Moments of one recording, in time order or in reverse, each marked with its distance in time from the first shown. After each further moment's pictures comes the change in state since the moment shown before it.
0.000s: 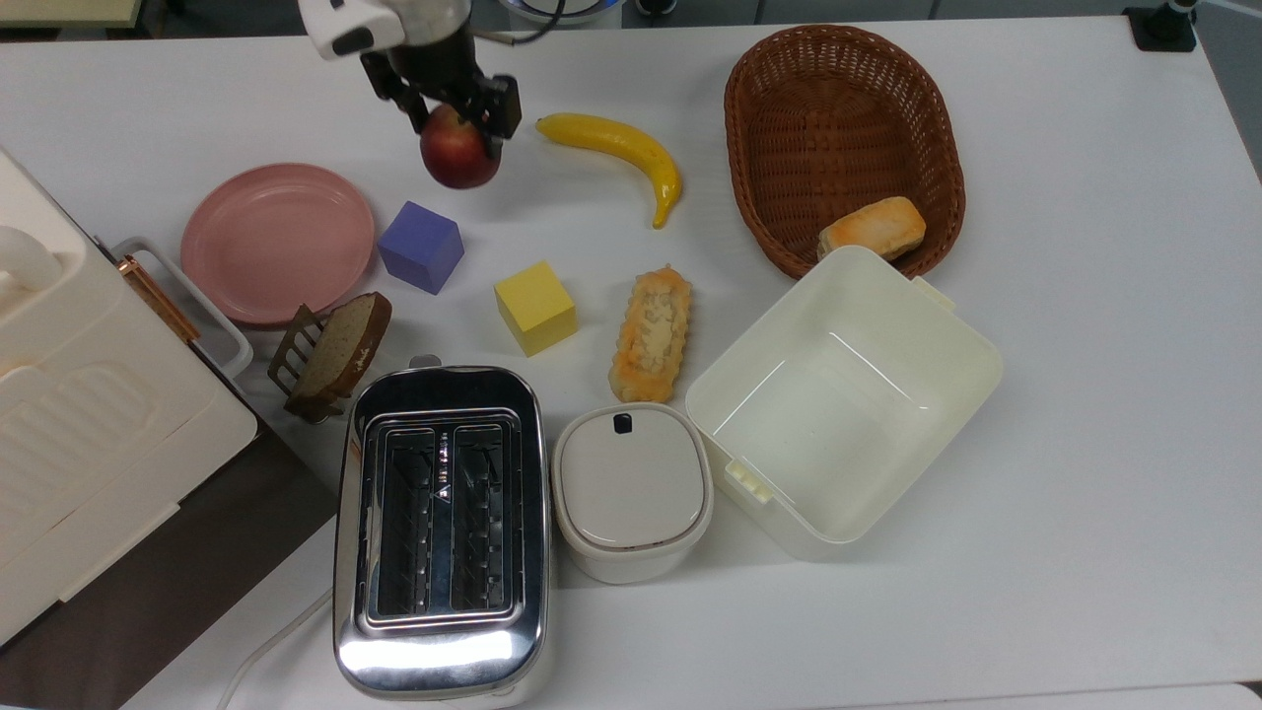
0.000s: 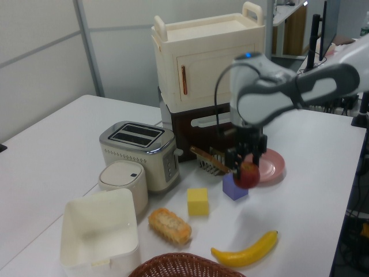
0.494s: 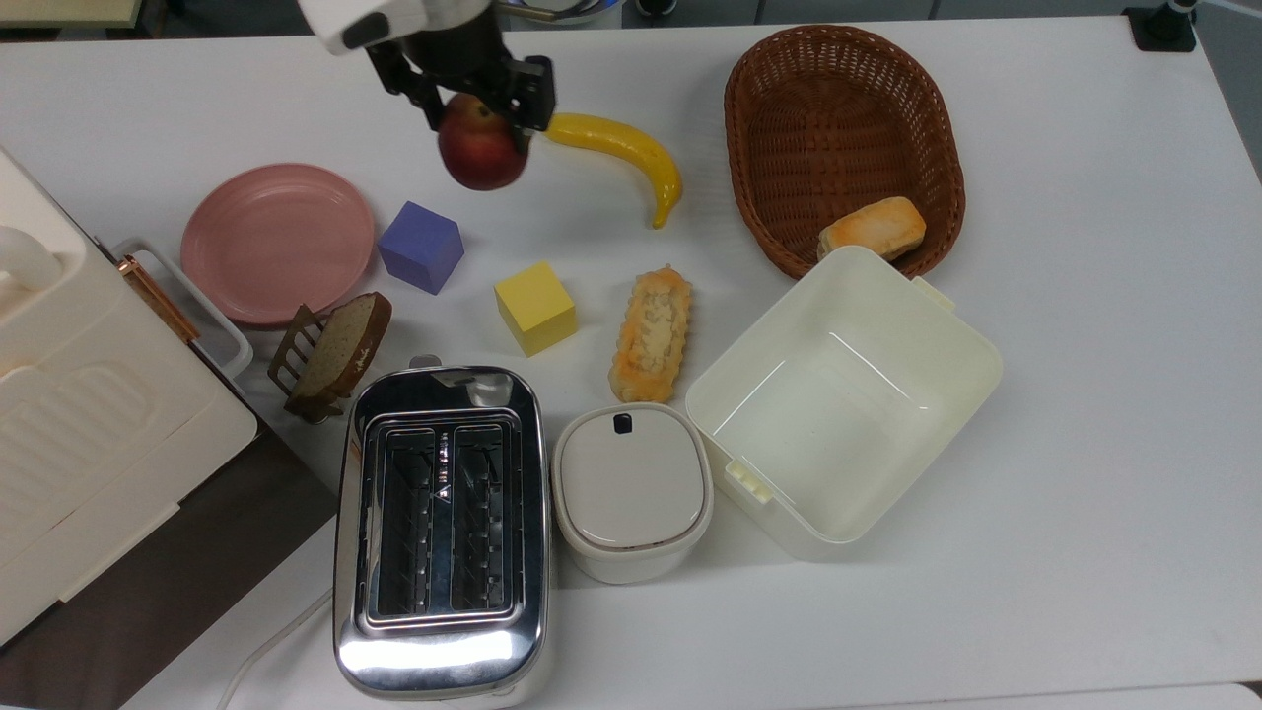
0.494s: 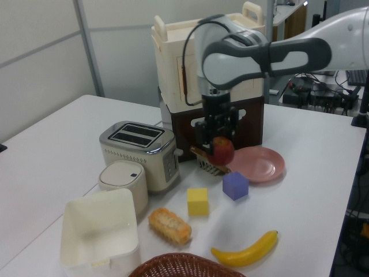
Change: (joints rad) arm 0.001 0.191 0.088 0.454 0.000 -0.304 0.009
